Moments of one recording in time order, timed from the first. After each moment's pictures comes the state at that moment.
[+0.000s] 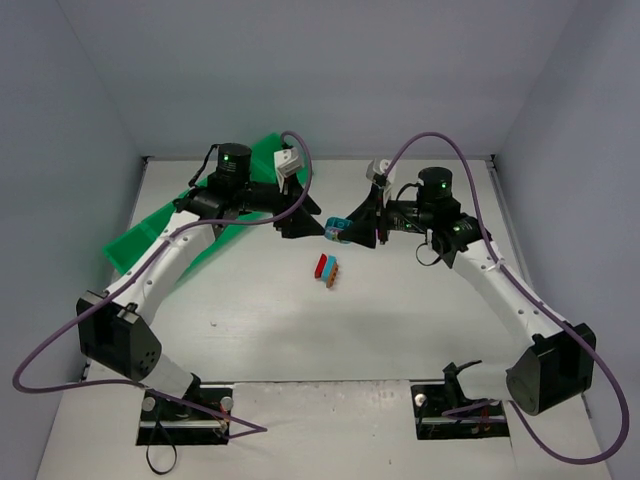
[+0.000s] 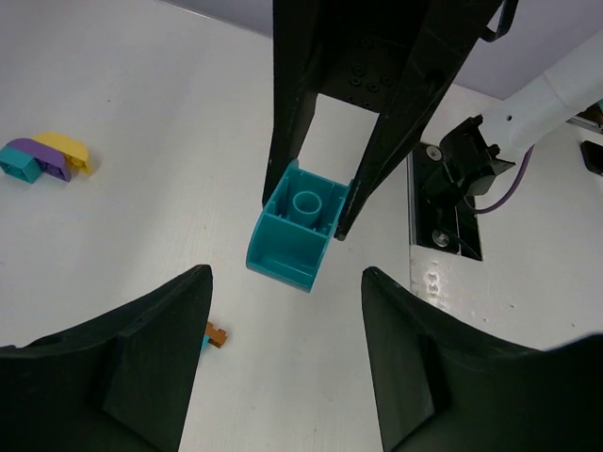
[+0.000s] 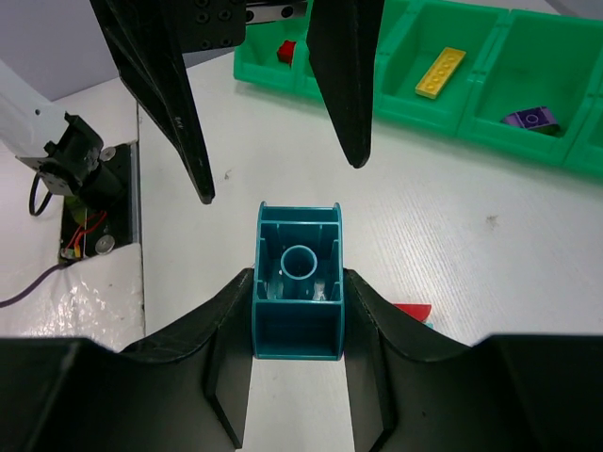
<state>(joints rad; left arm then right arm) -0.43 1.51 1.46 -0.37 1.07 0.08 0.37 1.29 1.11 -0.16 -0.96 -0.10</state>
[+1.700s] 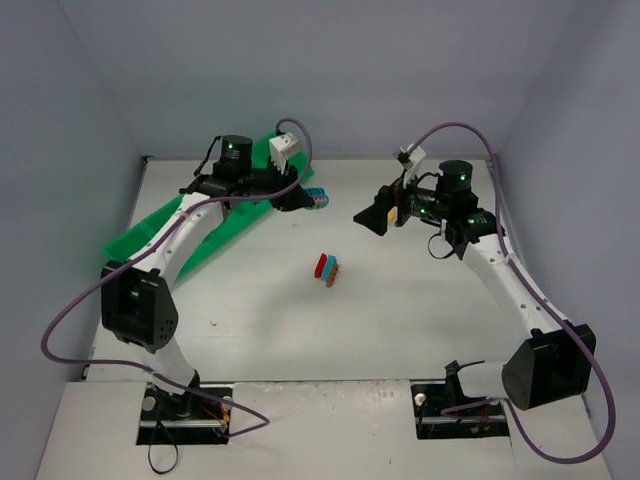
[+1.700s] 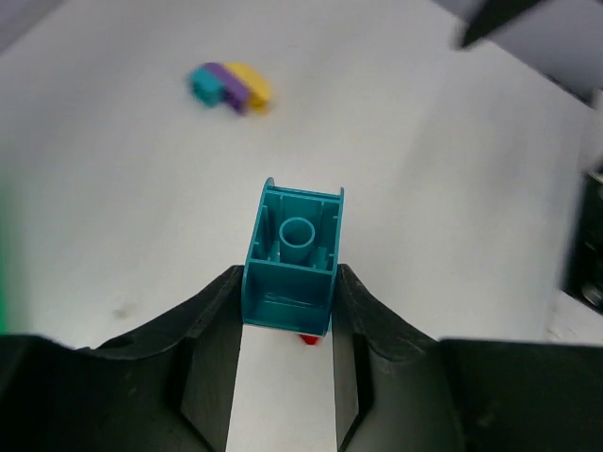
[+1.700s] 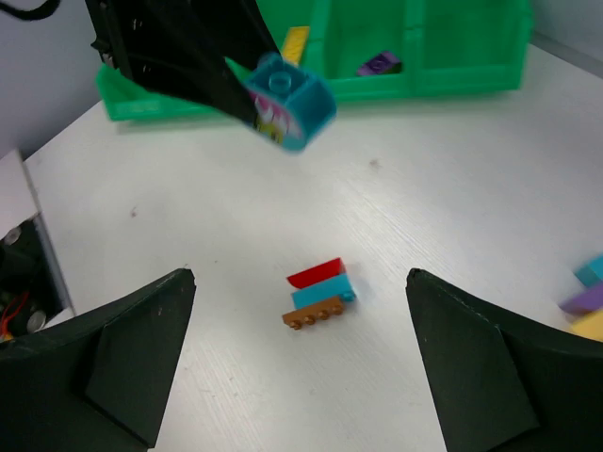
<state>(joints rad) -0.36 1.67 1.52 -0.38 0.88 0.12 0.26 1.33 1.14 -0.19 -0.81 0.01</state>
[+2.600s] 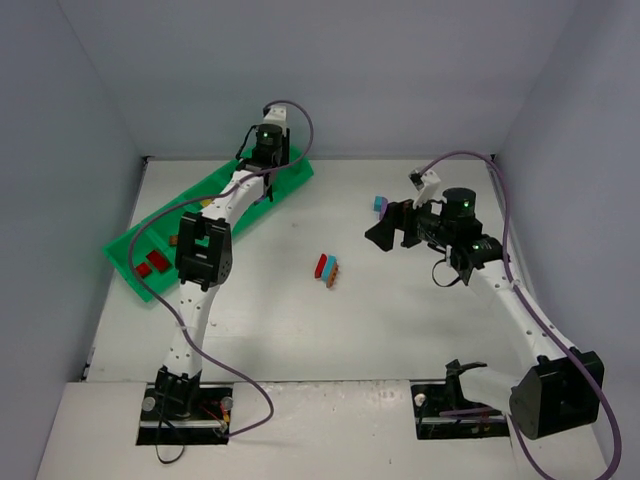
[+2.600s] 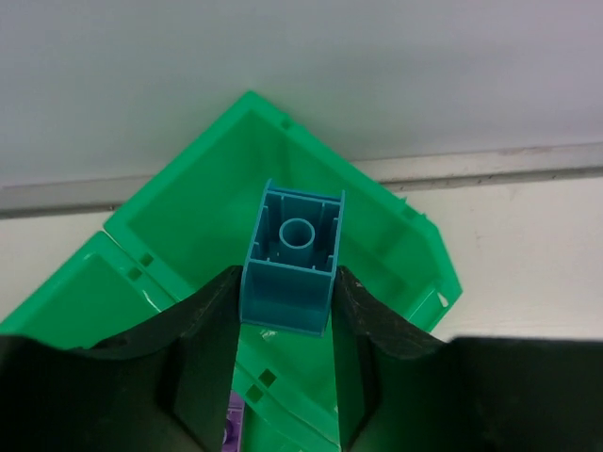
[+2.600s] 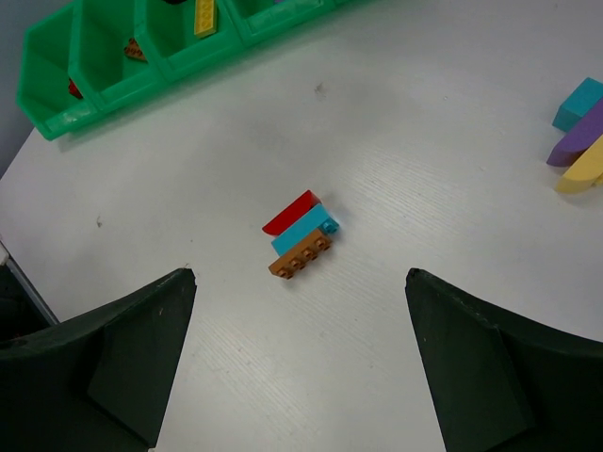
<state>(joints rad) -0.32 2.41 2.17 -0.12 -0.23 -0.10 0.22 1.17 0.92 -0.21 -0.55 0.17</state>
